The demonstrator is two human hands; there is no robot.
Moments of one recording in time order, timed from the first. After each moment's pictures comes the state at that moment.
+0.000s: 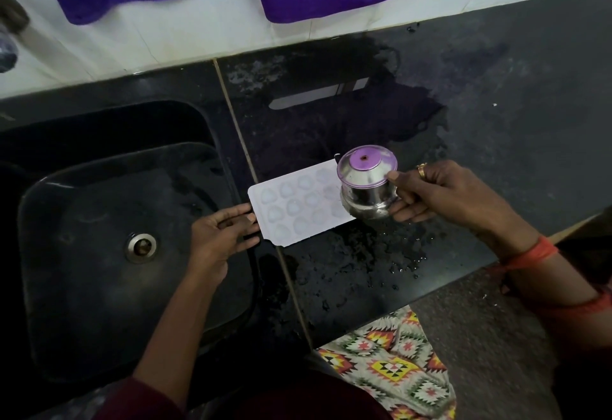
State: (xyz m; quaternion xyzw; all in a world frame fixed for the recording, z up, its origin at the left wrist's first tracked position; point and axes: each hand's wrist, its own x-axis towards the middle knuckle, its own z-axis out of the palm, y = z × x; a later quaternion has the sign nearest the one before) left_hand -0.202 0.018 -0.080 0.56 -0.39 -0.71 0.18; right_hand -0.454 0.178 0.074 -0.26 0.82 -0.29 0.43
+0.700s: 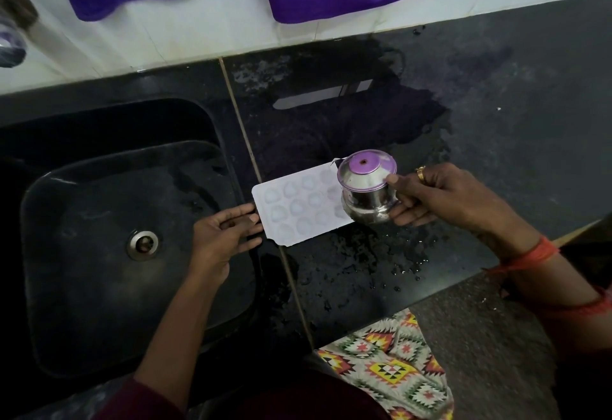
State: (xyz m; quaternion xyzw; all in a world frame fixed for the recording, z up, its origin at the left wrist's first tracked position) left_hand -0.199 0.019 -0.078 0.55 -0.39 -0.71 0.18; right_hand -0.457 0.174 0.068 -0.27 0.81 -0.26 0.45
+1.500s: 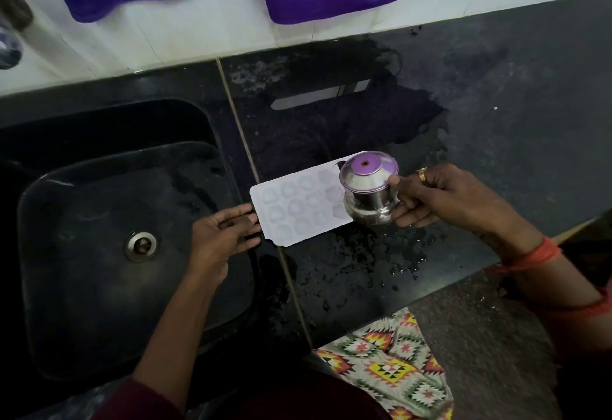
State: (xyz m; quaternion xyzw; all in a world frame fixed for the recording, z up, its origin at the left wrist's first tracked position) left_hand -0.200 0.018 -0.081 0.55 -0.39 -0.71 0.18; right_hand -0.462 0.181 0.066 -0.27 0.81 -0.27 0.46
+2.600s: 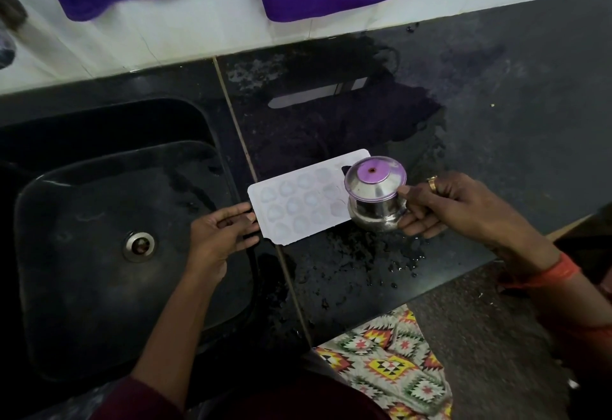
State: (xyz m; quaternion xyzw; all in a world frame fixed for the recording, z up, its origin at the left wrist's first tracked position) left_hand -0.201 0.018 -0.081 0.55 -0.39 -0.71 0.18; right_hand -0.457 0.199 0.069 -0.26 0.80 -0.29 0.45
